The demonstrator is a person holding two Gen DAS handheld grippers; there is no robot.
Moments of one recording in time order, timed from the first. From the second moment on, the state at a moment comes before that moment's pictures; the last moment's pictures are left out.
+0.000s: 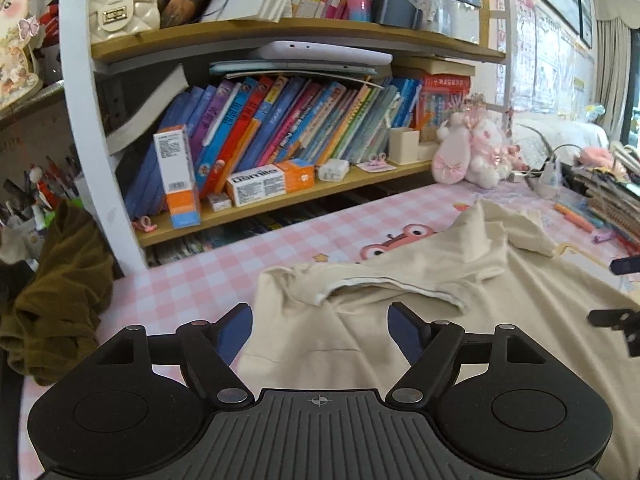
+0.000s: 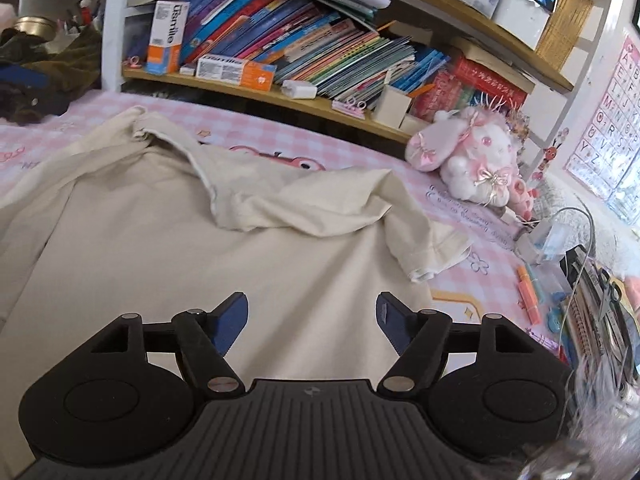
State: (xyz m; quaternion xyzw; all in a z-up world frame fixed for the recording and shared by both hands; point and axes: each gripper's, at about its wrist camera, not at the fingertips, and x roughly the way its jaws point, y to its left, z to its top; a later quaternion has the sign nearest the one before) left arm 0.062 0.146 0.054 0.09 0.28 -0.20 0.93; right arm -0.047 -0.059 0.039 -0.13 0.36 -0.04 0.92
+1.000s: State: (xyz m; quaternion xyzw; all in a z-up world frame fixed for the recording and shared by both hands) left arm 0.067 0.128 0.055 0.10 0.29 -0.21 0.93; right arm -0.051 -0.074 0.030 -0.12 0.37 -0.04 0.92
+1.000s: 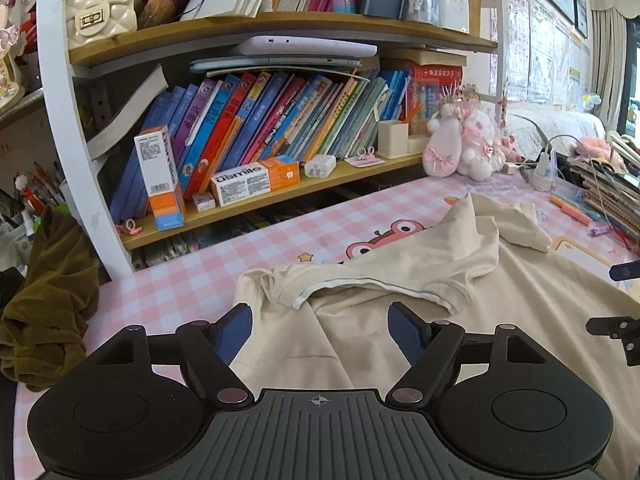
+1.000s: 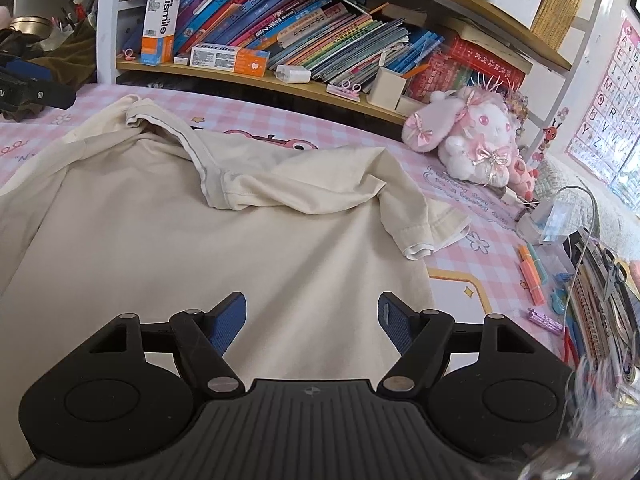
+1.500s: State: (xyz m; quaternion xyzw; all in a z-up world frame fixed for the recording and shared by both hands) left arm 0.058 0.167 0.011 0.09 0.35 -0.16 0.92; right arm -0.054 -0.070 -0.004 -0.11 0.42 -0.04 0.90
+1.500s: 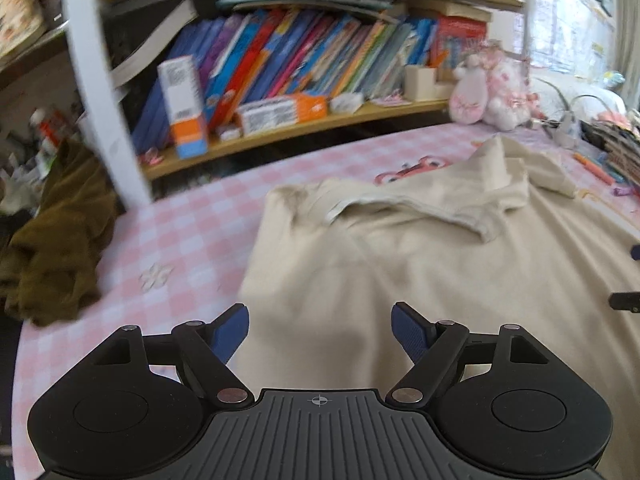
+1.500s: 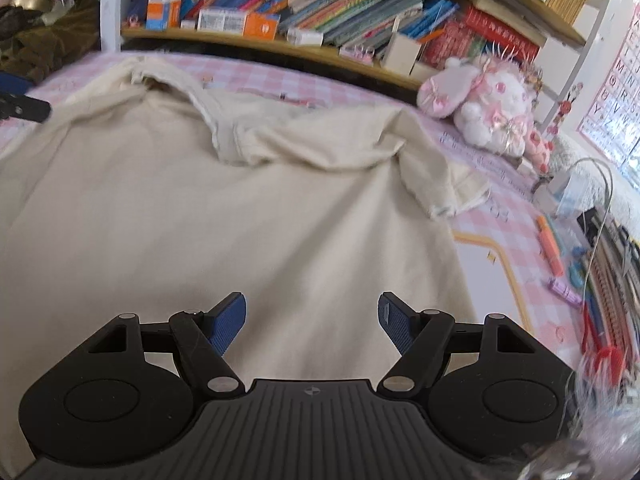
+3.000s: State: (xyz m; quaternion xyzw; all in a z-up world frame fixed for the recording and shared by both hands) left arm 0.146 0.274 -0.013 0.19 0.40 0.03 0.90; right arm -0.051 -0.073 -0.014 -0.11 0.46 -0.07 0.88
